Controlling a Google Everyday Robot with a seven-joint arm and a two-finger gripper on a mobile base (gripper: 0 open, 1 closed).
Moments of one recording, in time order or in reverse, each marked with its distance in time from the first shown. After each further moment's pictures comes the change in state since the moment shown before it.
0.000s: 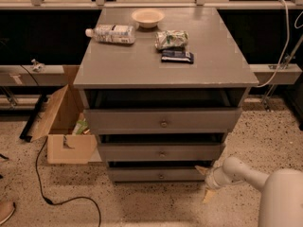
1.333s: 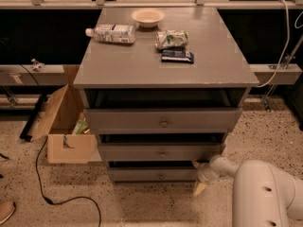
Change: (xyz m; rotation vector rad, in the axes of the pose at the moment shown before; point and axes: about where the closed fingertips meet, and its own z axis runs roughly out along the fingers) arm 0.019 -0.047 0.055 0.077 0.108 0.048
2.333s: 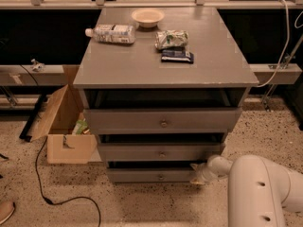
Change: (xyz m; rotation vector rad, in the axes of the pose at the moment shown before) arm 0.000 0.003 0.002 -0.014 0.043 0.015
